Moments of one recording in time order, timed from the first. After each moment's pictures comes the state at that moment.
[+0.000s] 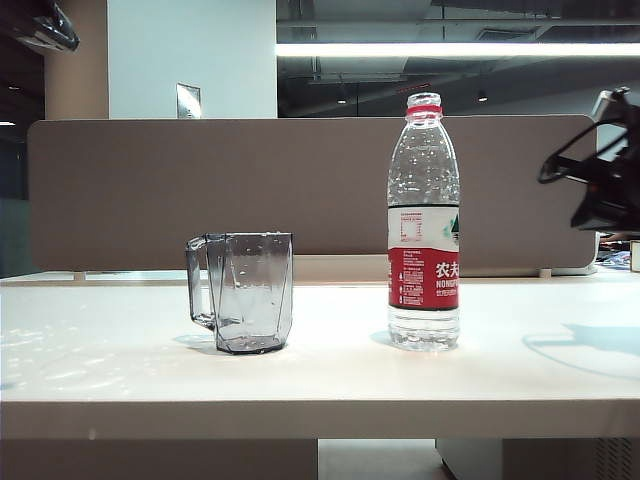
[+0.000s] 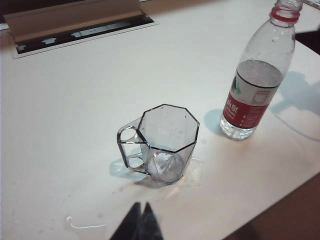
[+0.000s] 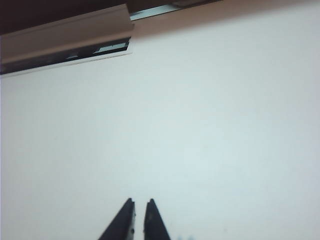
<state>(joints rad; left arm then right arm) -0.54 0.63 0.67 -0.41 0.00 -0.02 0.02 1.54 0.60 0.65 -0.11 0.21</state>
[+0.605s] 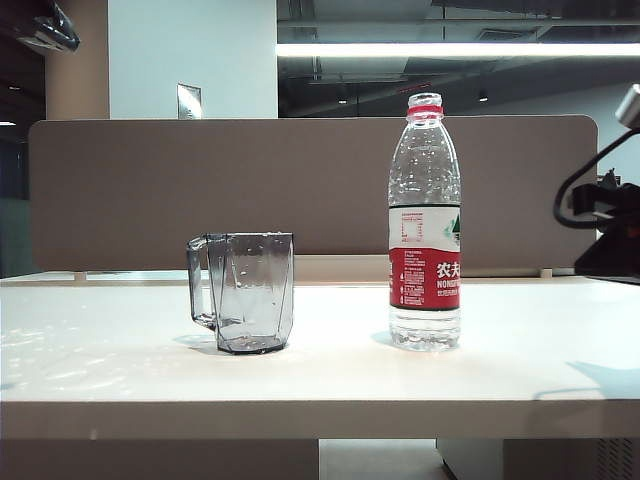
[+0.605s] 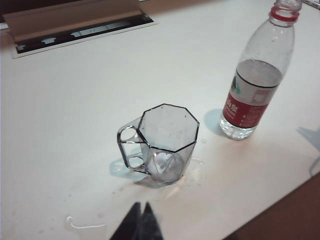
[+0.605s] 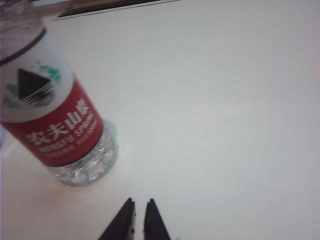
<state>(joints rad) -0.54 0.63 0.67 -0.41 0.00 -0.02 0.32 1.21 0.11 0.81 0.04 0.22</state>
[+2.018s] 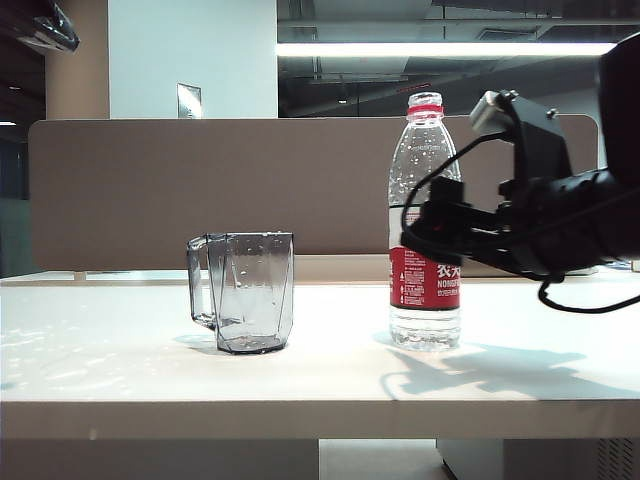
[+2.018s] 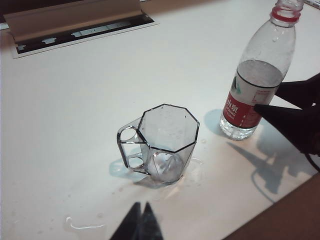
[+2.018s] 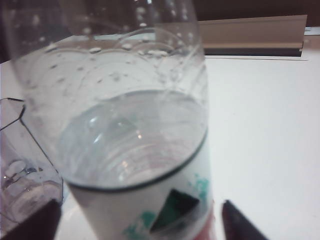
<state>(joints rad) -0.54 0.63 0.67 -0.40 0.00 -0.02 0.47 1.76 0.37 1.30 -0.03 0.13</state>
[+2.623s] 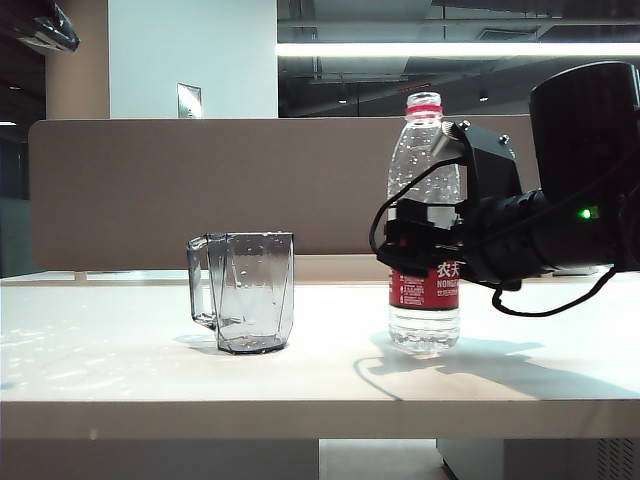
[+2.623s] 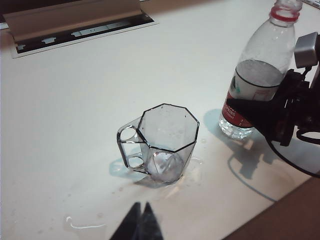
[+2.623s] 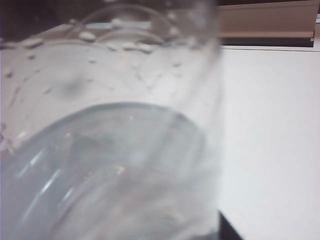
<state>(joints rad) -0.54 0.63 0.67 -0.41 0.00 -0.02 0.47 1.87 0.53 1.20 -0.03 0.13</state>
